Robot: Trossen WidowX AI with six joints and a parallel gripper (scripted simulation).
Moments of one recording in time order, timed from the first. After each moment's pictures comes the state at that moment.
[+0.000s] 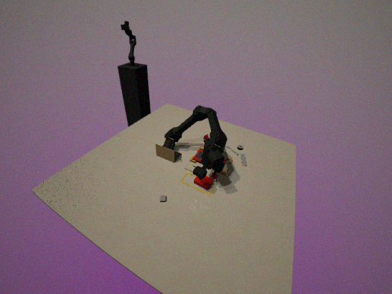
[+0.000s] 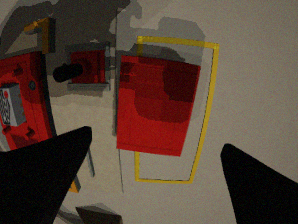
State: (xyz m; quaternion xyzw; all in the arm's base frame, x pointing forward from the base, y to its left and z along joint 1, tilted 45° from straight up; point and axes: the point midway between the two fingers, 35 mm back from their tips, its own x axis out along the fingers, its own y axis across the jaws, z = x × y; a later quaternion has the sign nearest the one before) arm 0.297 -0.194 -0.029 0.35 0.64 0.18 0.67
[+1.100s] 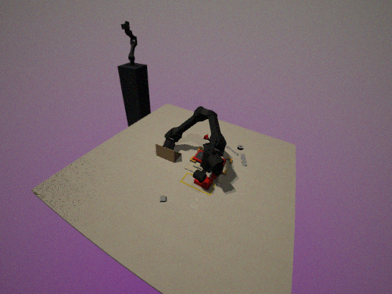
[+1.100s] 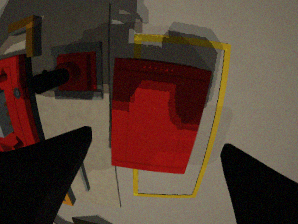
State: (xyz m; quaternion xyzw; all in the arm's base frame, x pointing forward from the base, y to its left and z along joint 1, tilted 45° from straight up) arm 0.302 -0.175 -0.047 0.35 0.64 0.18 0.67
